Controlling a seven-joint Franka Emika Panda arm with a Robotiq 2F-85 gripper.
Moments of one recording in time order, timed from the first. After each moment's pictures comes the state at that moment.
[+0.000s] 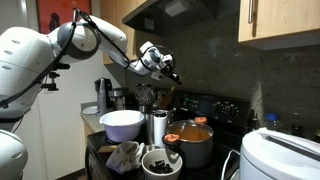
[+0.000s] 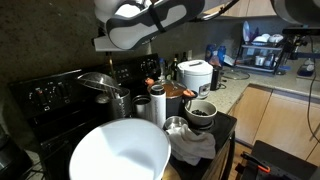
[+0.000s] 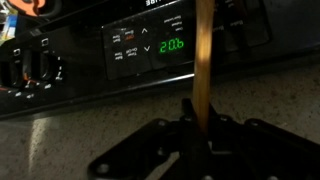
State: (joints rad) arm 0.42 0.42 -0.21 -1.41 -0.55 2.49 0.95
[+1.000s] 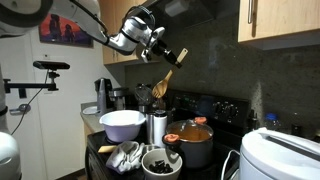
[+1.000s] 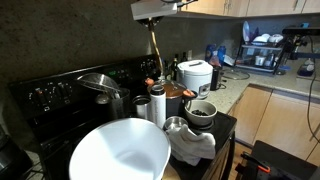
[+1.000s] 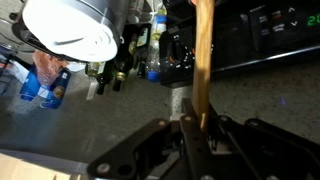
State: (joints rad) arm 0.29 -0.03 -0.04 -1.69 -0.82 2.02 1.11
